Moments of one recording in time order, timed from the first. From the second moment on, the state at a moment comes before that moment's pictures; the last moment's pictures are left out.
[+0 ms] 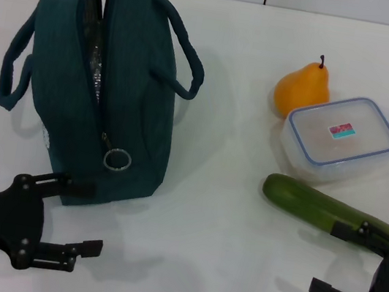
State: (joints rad) left arm -0.19 -2.07 0.63 0.72 2.02 1.86 -1.04; right arm 0.27 2.01 -1.04 -0.43 -1.59 -1.68 0.82
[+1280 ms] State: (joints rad) left arm -0.25 -1.85 0.53 0.87 2.03 1.91 -1.91; right arm 0.28 2.01 -1.04 -0.44 -1.58 -1.70 0.83
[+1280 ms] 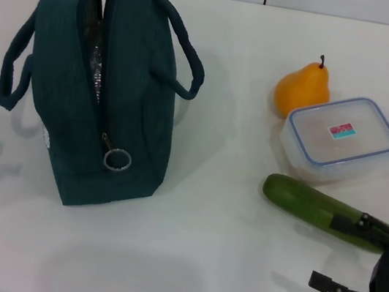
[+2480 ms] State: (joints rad) left arm -0.65 -1.88 0.65 1.17 2.35 1.85 -2.71; right arm 0.30 2.01 -1.04 -0.43 -1.58 -1.68 0.83
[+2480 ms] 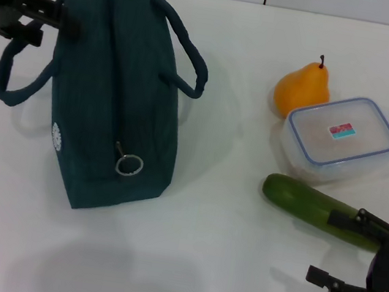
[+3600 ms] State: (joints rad) left arm -0.74 -1.88 0.74 1.19 2.44 1.87 -2.82; right arm 0.30 2.01 -1.04 -0.43 -1.57 -1.67 0.82
